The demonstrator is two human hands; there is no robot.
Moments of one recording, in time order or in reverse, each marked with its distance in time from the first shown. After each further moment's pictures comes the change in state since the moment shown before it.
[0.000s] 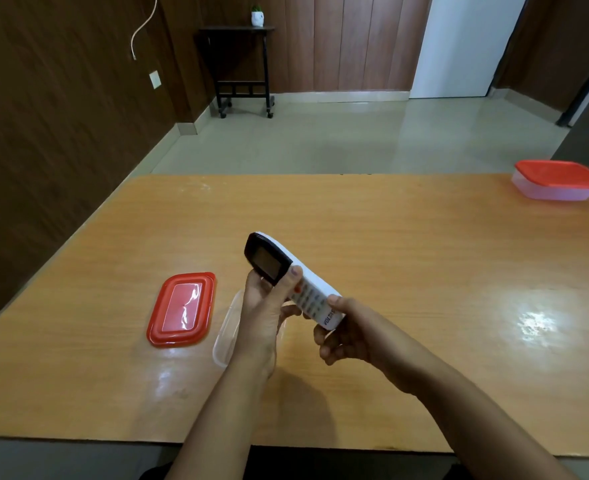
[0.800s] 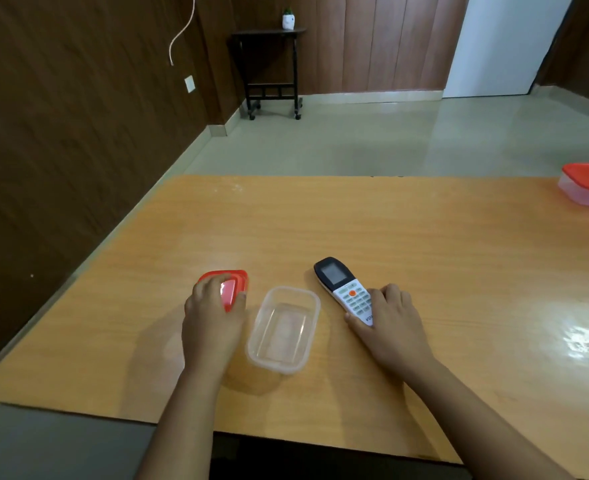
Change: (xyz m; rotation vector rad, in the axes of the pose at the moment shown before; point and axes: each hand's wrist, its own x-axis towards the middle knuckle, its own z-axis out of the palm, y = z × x) left_hand 0.009 0.018 -0.101 1.218 0.467 0.223; right_hand 0.062 0.050 -0.018 -1.247 0.562 -0.147
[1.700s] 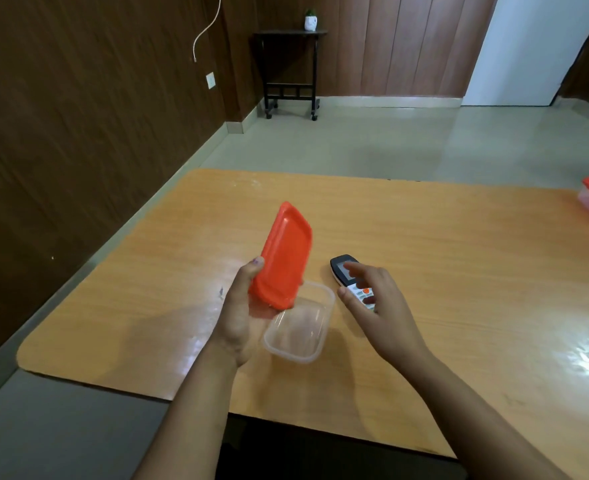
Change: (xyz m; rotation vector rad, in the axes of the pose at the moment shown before) left_hand -0.017 0.035 -0.028 -1.315 -0.549 -0.312; right_hand -0.014 -0.043 -0.025 0.676 0.090 -0.205
